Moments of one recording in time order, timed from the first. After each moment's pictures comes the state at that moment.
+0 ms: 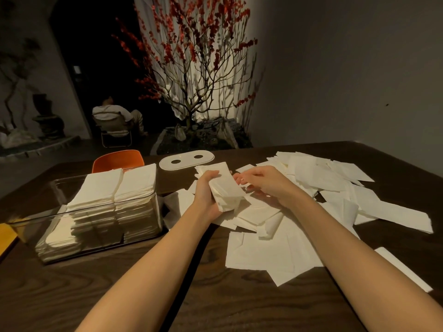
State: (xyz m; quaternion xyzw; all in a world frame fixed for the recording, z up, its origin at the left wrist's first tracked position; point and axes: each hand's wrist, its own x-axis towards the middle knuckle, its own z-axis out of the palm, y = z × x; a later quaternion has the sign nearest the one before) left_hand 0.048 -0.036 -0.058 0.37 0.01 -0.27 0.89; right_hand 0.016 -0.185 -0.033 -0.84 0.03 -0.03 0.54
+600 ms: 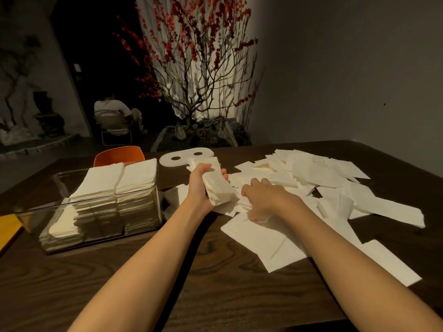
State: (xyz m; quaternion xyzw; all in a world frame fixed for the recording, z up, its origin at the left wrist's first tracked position) left_hand 0.045 -0.028 -0.054 0.39 0.02 -0.20 0.90; right_hand -0.014 -0.168 -0.040 -1.00 -0.04 0.06 -0.04
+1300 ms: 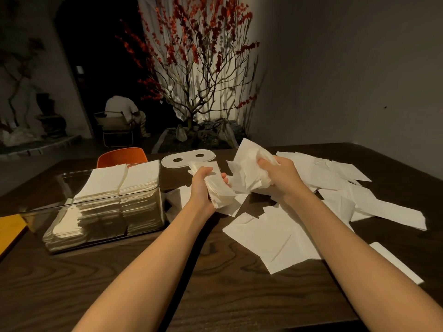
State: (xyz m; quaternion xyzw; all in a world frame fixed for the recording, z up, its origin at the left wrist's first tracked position) left_hand 0.038 -0.028 -0.054 0.40 0.05 -0.18 0.90; right_hand 0.003 -0.189 -0.027 -0.76 0.13 -0.17 0.61
